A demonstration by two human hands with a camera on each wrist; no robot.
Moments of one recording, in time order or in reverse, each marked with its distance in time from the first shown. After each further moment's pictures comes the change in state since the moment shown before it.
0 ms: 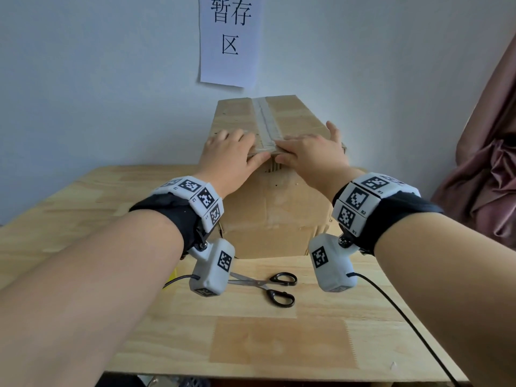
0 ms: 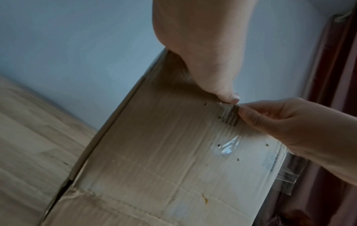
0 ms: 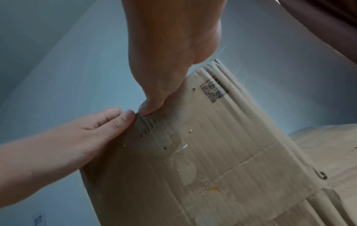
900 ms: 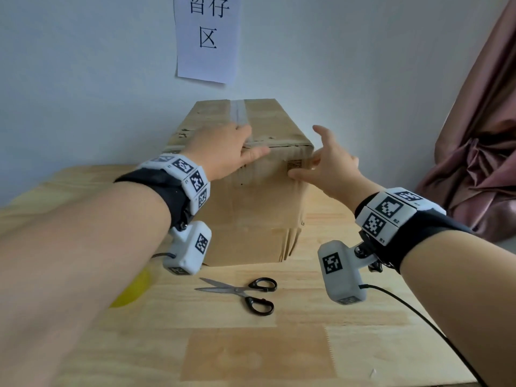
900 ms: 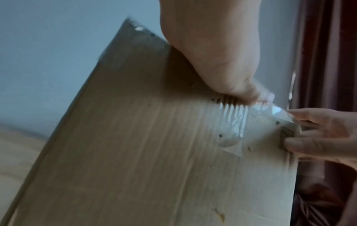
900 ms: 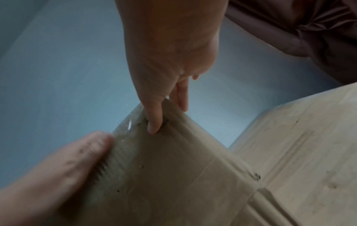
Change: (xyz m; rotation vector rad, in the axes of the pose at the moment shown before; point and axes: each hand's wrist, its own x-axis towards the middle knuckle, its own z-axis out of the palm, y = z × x) left_hand 0.043 0.013 0.004 0.066 -0.051 0.195; right_hand -0.022 0.062 0.017 0.532 0.046 0.364
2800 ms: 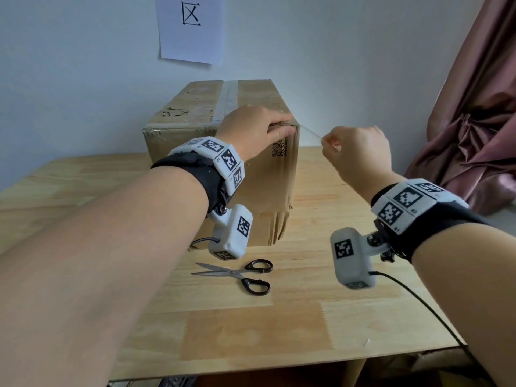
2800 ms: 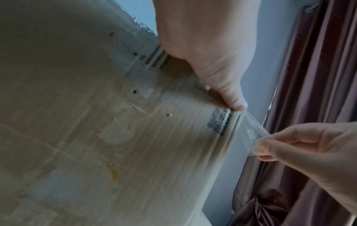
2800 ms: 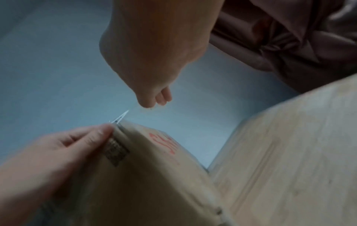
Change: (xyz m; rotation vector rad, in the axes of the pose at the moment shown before) left_hand 0.022 0.051 0.006 -0.498 -0.019 0.009; right_hand -0.023 0.034 -0.015 -0.336 0.345 -0.203
